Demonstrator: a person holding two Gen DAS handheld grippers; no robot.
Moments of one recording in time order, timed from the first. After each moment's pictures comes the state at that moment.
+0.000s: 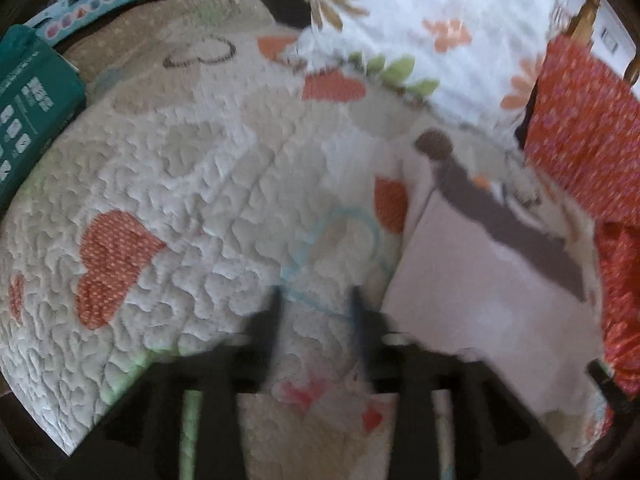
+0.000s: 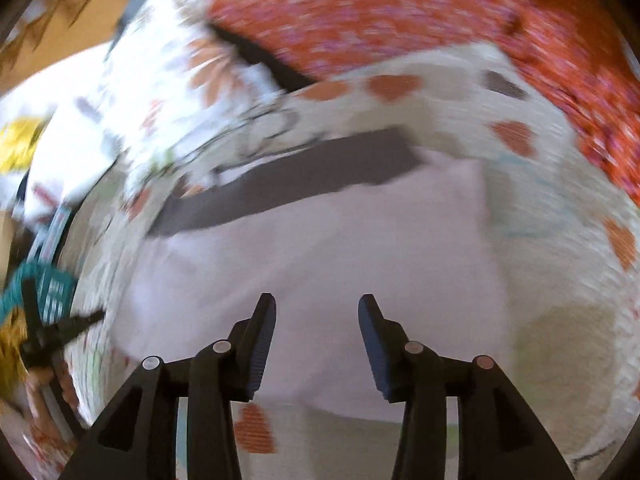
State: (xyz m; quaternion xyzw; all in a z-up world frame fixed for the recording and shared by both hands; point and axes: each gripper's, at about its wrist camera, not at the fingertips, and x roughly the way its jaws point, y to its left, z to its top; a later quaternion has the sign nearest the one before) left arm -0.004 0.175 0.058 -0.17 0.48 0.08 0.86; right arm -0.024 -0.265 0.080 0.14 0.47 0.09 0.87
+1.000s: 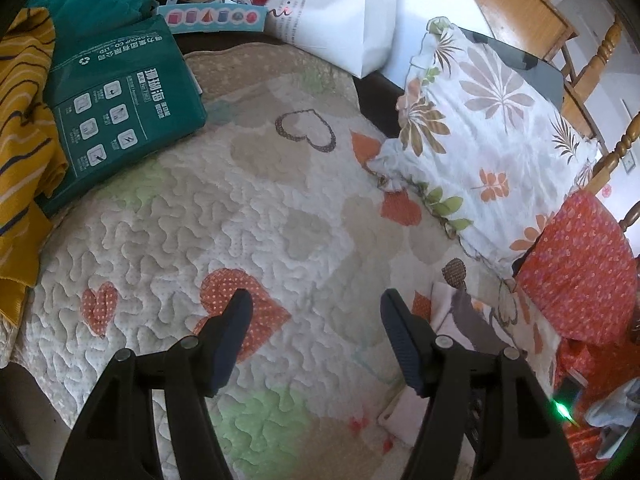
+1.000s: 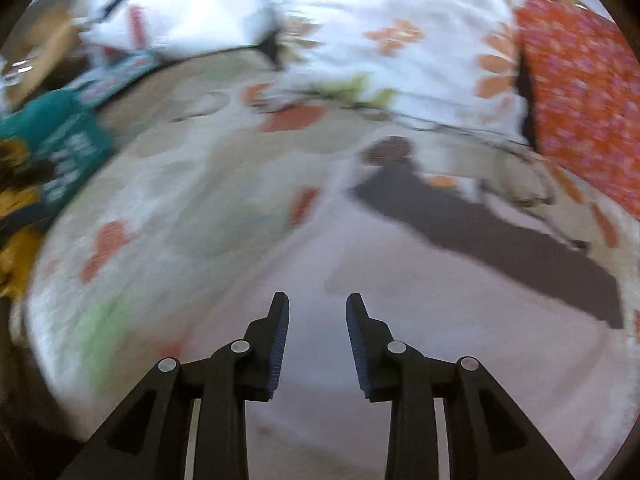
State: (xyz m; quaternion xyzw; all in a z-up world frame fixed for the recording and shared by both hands) left arm -0.053 0.288 0.112 -0.31 0.38 0.14 0.86; right arm 0.028 0.011 0.061 -0.10 0.45 0.19 0.87
